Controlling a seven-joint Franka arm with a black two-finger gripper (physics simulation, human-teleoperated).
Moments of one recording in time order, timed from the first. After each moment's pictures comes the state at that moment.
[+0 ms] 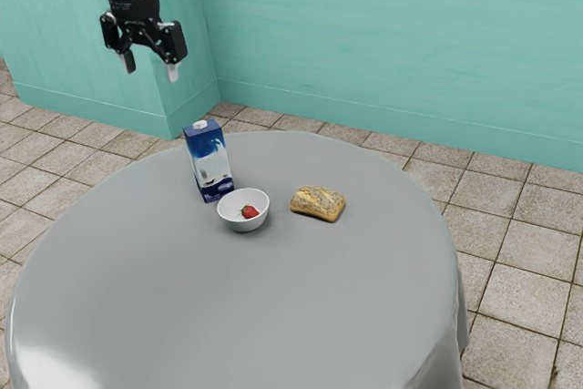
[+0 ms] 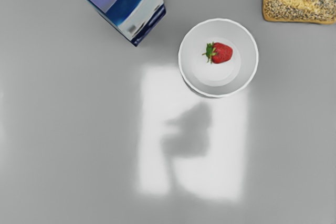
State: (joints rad) arm -0.22 0.16 0.33 -1.33 0.02 1.51 0.03
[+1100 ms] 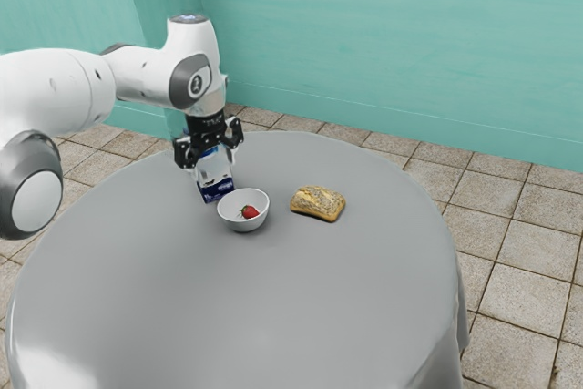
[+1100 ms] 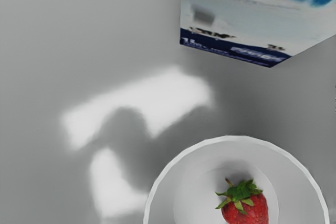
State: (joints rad) arm -0.20 0.51 0.33 -1.50 -0.10 1.99 -1.03
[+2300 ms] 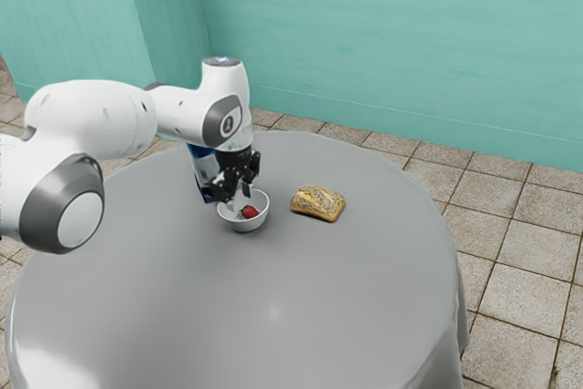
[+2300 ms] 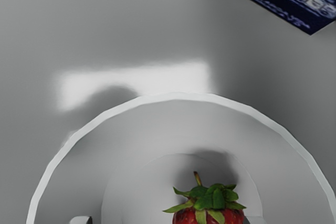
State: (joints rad) arm -0.21 0.69 0.30 -1.45 -0.14 2.09 -1.38
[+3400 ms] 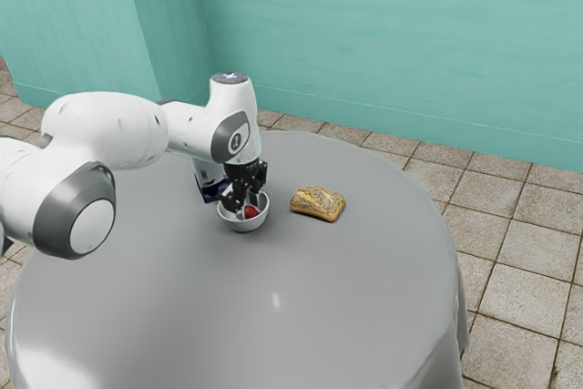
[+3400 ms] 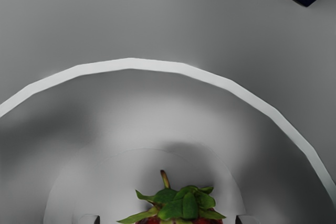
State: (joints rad) arm -0.21 0.75 0.28 -1.44 -0.14 2.17 -1.41
